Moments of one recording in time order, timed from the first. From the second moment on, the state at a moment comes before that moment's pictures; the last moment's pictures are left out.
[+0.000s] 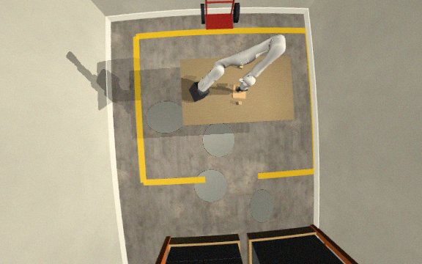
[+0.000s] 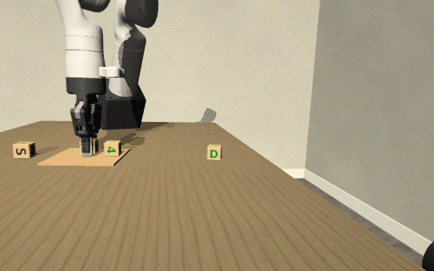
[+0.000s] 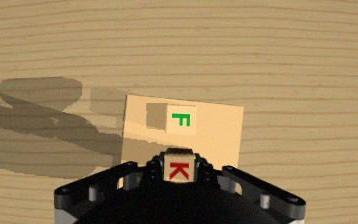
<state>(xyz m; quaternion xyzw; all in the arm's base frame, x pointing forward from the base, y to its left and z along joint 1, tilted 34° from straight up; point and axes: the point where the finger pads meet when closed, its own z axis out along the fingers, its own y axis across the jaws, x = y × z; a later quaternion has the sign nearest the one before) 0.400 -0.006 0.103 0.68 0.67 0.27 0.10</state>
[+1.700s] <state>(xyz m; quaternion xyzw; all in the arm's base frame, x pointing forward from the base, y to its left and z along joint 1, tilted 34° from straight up) 0.402 -0.005 0.099 0.68 0.67 0.27 0.10</state>
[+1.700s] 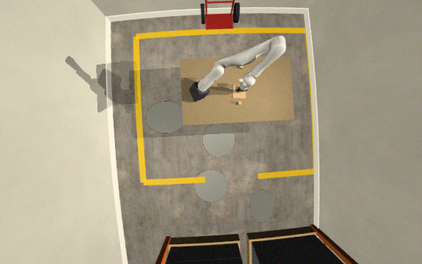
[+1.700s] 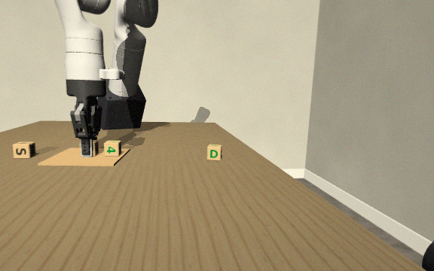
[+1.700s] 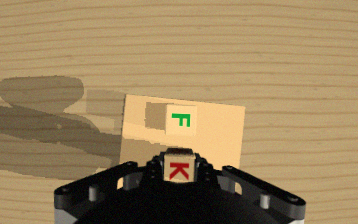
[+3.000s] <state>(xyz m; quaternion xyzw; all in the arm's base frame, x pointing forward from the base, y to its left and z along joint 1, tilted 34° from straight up) 0.402 -0.005 0.099 0.68 0.67 0.27 0.10</state>
